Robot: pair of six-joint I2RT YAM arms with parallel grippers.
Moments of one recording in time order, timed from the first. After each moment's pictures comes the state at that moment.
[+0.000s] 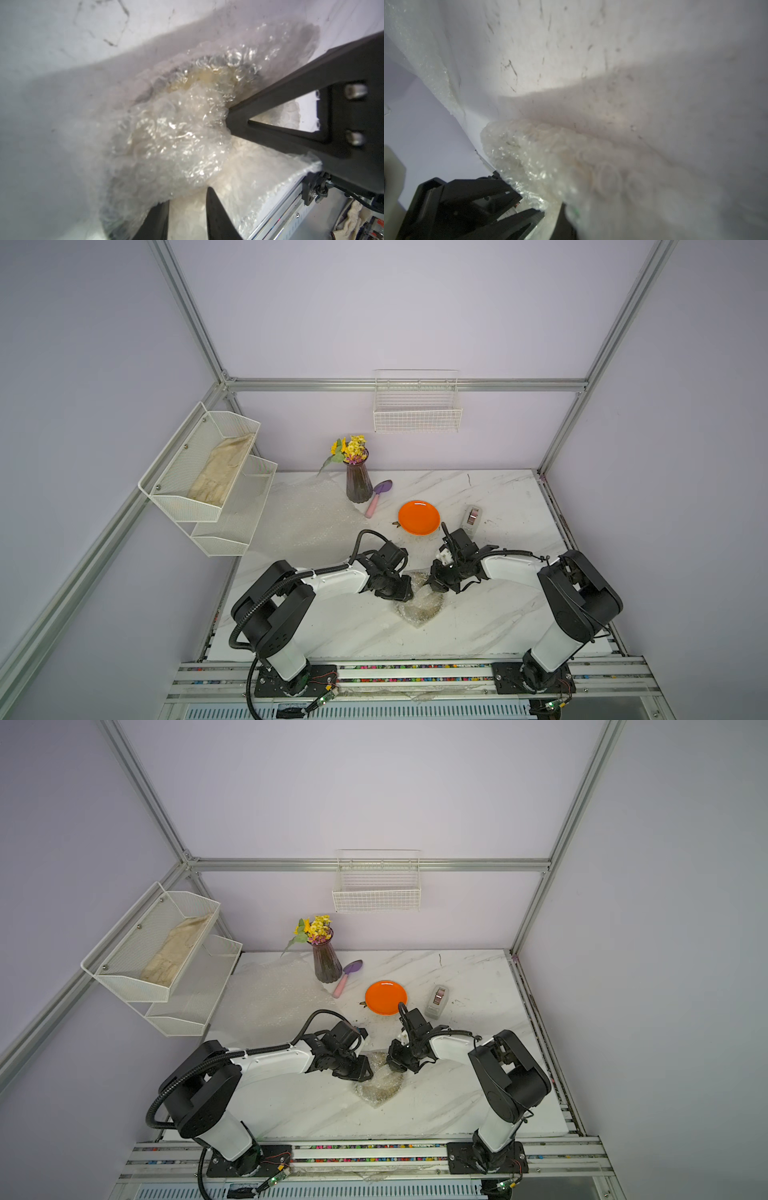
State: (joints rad) left arm -0.77 1.67 0.90 -0.36 0.33 -0.58; right arm 0.58 1.65 0.84 -0.35 -0.53 0.90
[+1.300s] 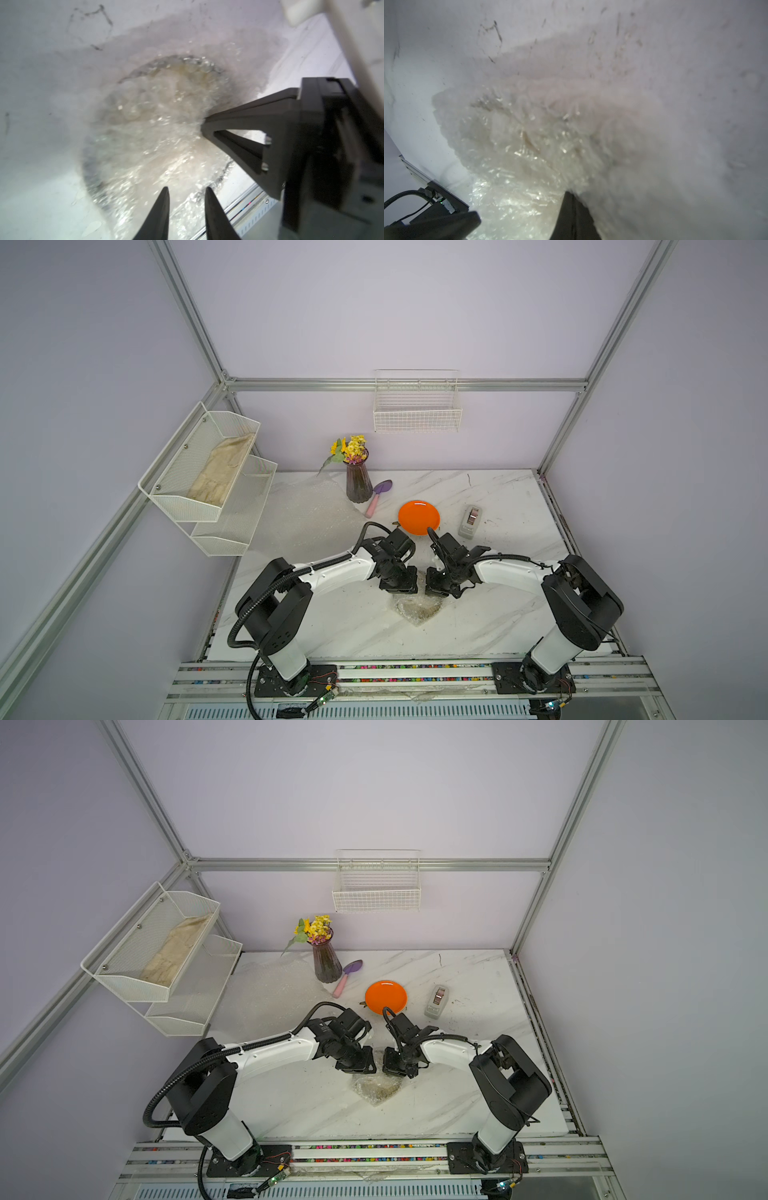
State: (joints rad) left arm -0.78 1.69 1.10 -0.59 0.38 -0.66; right arm 0.70 1.65 0.88 -0.45 -0.32 0.79
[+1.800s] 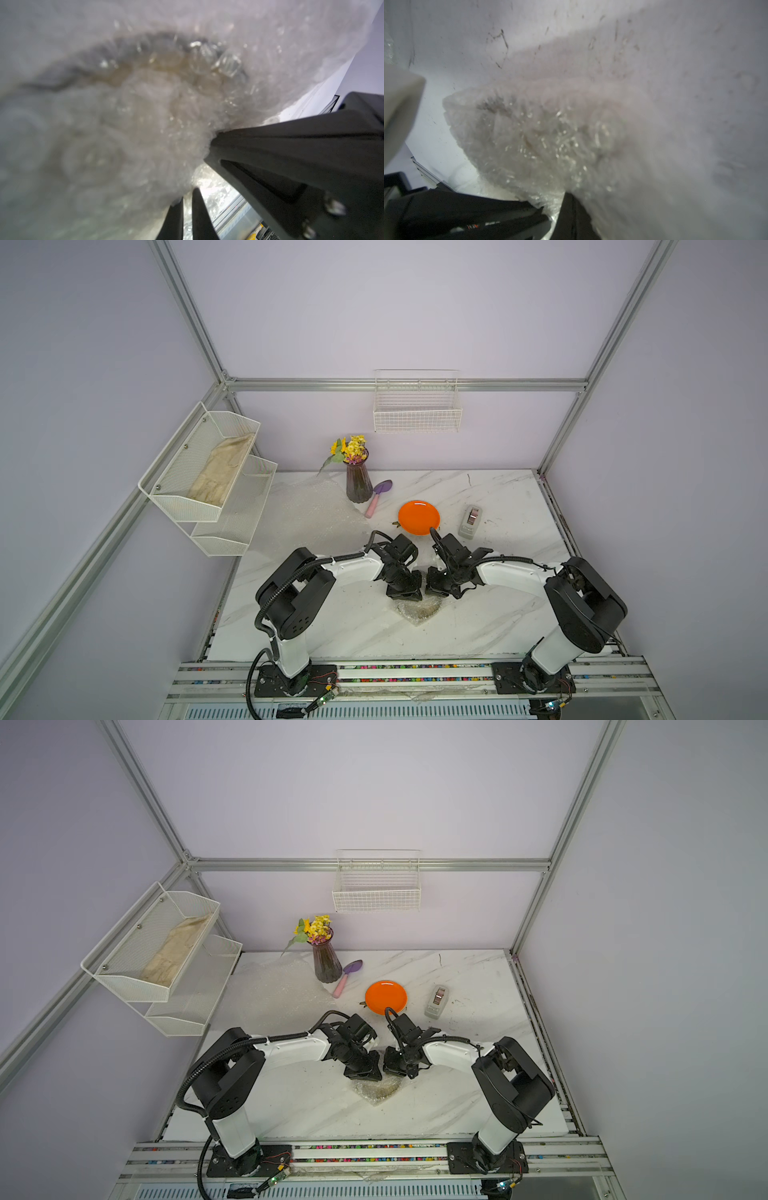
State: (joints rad) left arm -0.78 1.81 1.06 -0.47 0.50 -0.73; right arm 0.68 1.61 0.86 -0.42 -0.33 0.83
